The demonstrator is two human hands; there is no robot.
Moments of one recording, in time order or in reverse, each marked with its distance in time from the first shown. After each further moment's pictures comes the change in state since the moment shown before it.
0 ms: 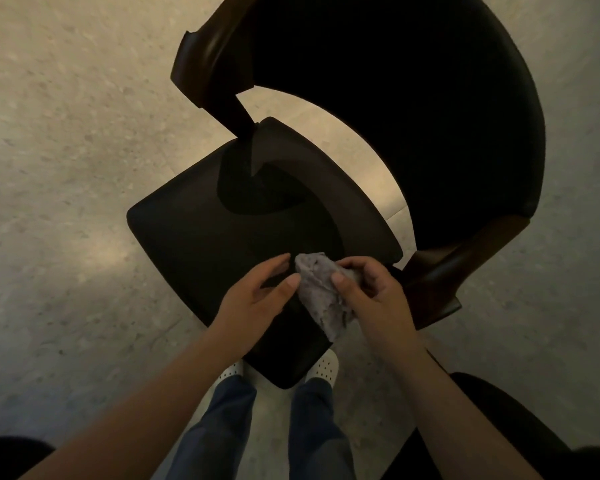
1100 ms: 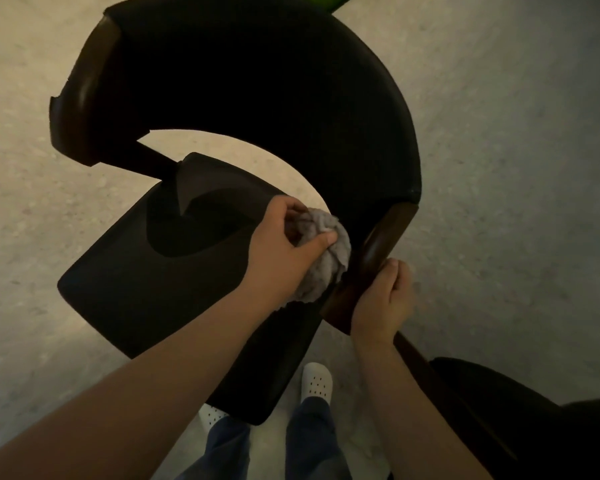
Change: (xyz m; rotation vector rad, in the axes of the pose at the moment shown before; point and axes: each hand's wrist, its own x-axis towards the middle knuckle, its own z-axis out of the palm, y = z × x) left_hand 0.082 0.091 0.118 0.280 0.056 0.397; right_hand 0.031 0.041 -0.065 0.063 0.984 -0.149
